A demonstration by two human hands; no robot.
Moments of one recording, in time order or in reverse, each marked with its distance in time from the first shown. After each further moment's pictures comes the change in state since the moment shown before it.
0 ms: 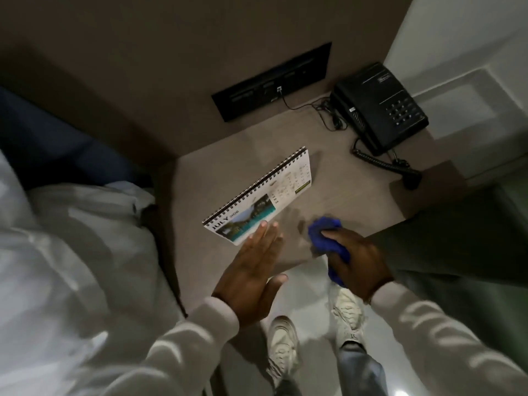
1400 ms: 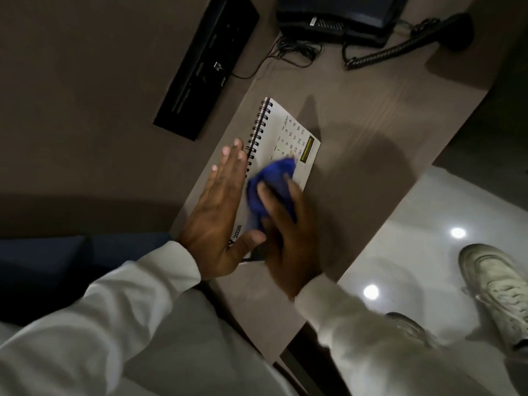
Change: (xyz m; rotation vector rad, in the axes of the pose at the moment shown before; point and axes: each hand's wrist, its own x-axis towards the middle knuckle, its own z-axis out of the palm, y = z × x) left_hand 0.100 -0.098 -0.078 0.271 -0.180 0.442; right_hand 0.083 -0.117 0.172 0.632 0.821 -0.004
